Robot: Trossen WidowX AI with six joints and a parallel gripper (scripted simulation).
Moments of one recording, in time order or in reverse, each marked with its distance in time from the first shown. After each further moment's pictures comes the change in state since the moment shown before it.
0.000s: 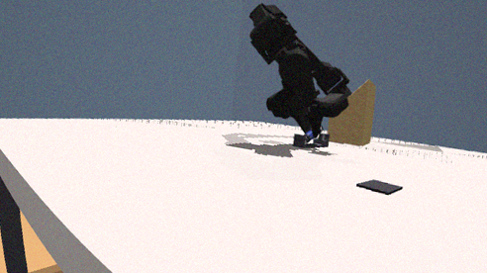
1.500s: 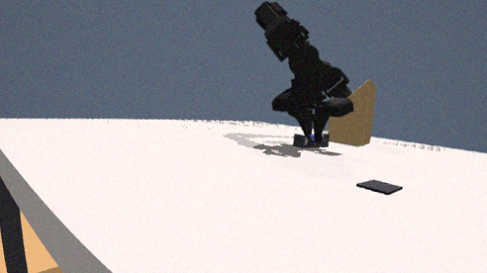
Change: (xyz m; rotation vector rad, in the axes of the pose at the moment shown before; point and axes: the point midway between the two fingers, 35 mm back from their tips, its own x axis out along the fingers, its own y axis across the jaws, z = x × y) arm 0.011 0.003 -0.003 -0.016 -0.217 0.005
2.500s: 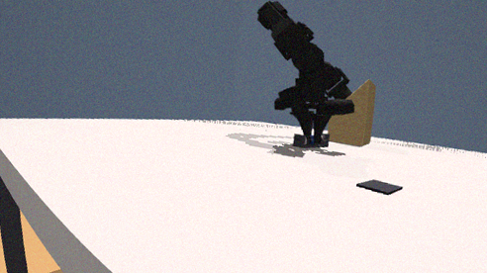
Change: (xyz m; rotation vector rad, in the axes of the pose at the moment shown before) arm 0.003 -0.002 -0.003 0.009 -0.141 0.012
